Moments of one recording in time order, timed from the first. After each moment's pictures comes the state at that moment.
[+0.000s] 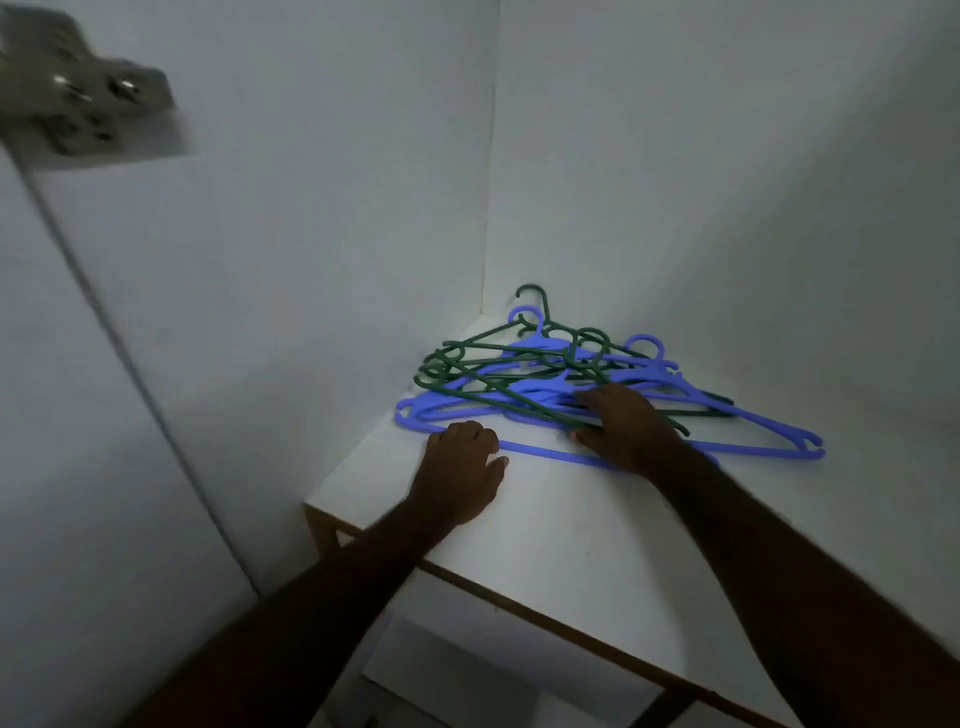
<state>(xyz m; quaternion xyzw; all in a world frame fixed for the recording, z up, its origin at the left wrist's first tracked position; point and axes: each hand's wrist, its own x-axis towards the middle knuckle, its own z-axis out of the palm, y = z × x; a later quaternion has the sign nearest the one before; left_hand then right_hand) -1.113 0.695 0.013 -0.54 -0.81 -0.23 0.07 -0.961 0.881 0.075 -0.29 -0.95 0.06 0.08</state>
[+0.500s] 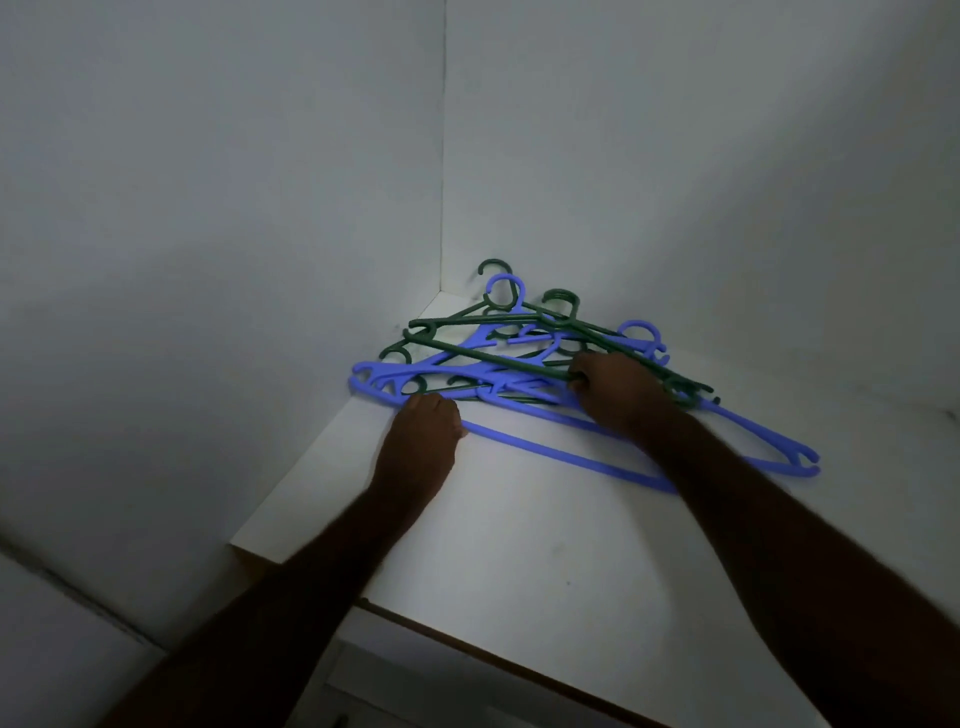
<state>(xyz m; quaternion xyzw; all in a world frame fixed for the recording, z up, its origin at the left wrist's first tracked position) -1.145 0.744 0.014 -0.55 -0.77 -0.28 0.13 -0.981 0.923 0.093 -0.34 -0.93 0.04 0.10</state>
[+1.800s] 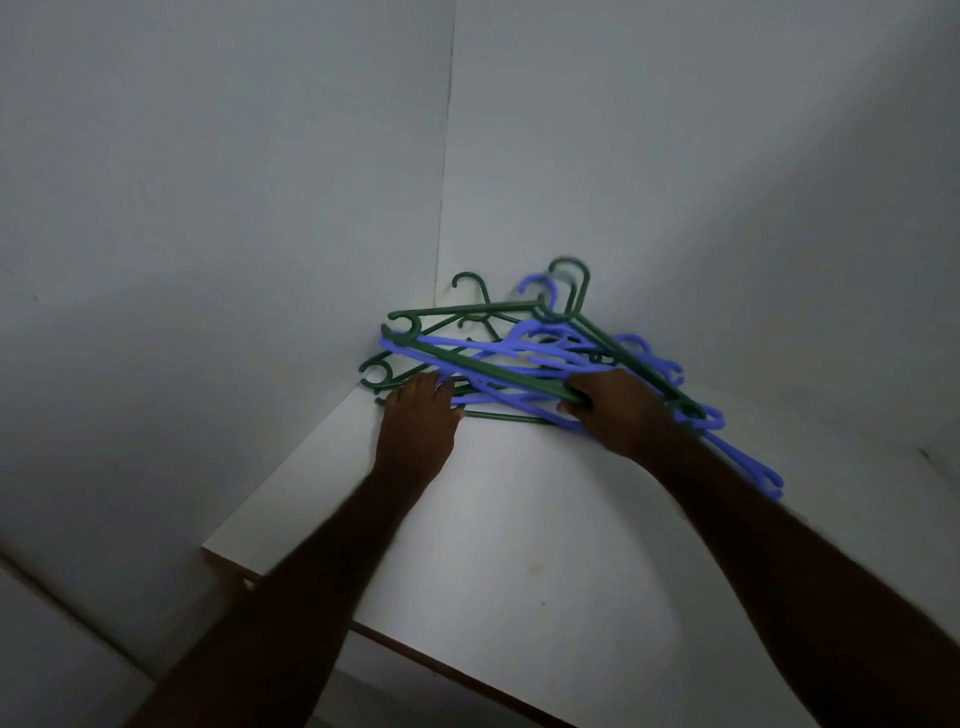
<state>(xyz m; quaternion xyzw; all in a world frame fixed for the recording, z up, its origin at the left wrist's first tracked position) -1.157 0.785 0.010 -0.48 -0.81 -0.25 0.22 -0.963 0.926 0.102 -0.30 -0.94 0.04 0.15</state>
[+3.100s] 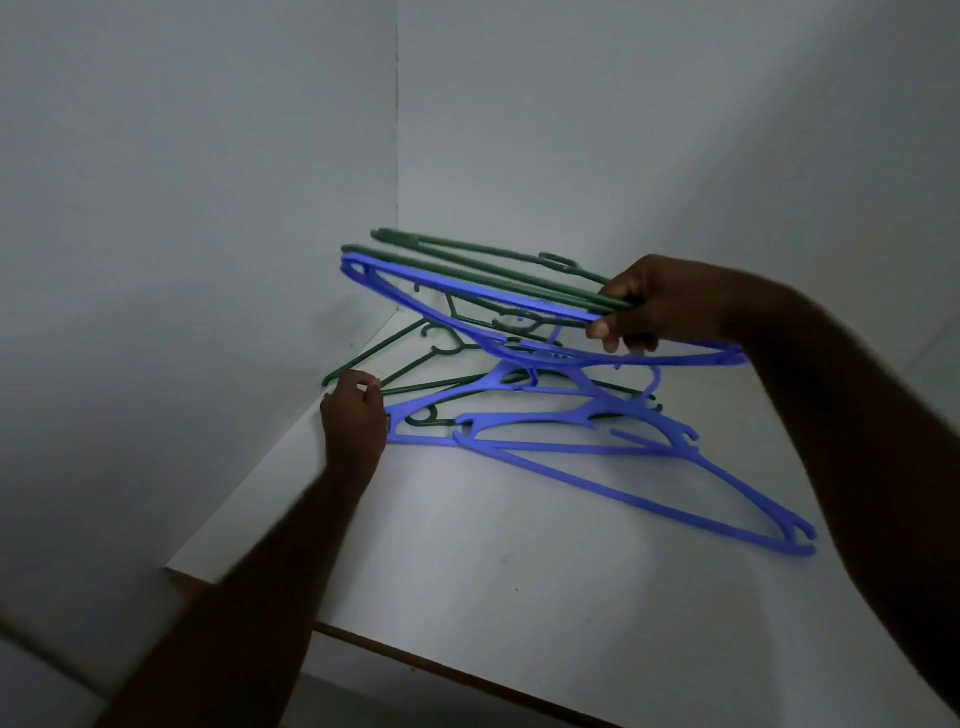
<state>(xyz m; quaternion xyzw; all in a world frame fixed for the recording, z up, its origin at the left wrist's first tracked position) -1.173 0.776 0.022 -0.27 -0.78 -0.56 0.07 -0.913 0.931 0.253 -0.23 -0.93 0.27 0.01</state>
